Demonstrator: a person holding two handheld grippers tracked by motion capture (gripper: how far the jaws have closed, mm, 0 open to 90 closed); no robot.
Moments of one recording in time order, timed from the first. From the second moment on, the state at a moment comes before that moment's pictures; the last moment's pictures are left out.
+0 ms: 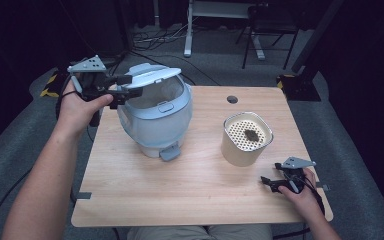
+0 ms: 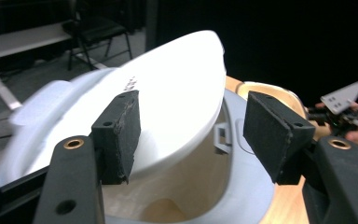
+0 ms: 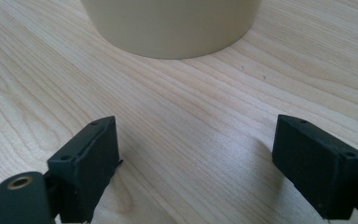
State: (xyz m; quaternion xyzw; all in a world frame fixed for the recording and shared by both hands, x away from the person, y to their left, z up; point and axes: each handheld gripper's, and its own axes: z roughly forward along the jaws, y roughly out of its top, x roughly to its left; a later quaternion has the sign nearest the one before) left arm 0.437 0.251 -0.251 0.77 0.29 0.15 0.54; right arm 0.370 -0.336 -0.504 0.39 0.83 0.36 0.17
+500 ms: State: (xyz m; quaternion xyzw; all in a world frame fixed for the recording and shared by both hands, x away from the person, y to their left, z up) left arm 0.448 0.216 -0.271 0.81 0.27 0.10 0.51; right arm 0.370 -0.336 -0.504 0.39 0.83 0.36 0.17
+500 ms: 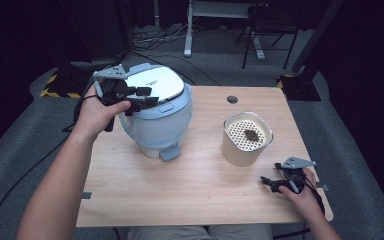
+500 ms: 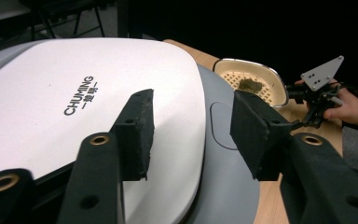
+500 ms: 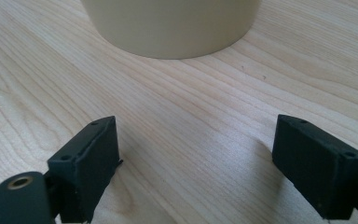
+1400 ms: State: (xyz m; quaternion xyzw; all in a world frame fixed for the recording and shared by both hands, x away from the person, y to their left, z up) left arm 0.456 0.194 -0.276 0.82 0.28 0.20 0.46; right arm 0.368 -0.336 -0.504 0.38 0.83 0.36 0.17
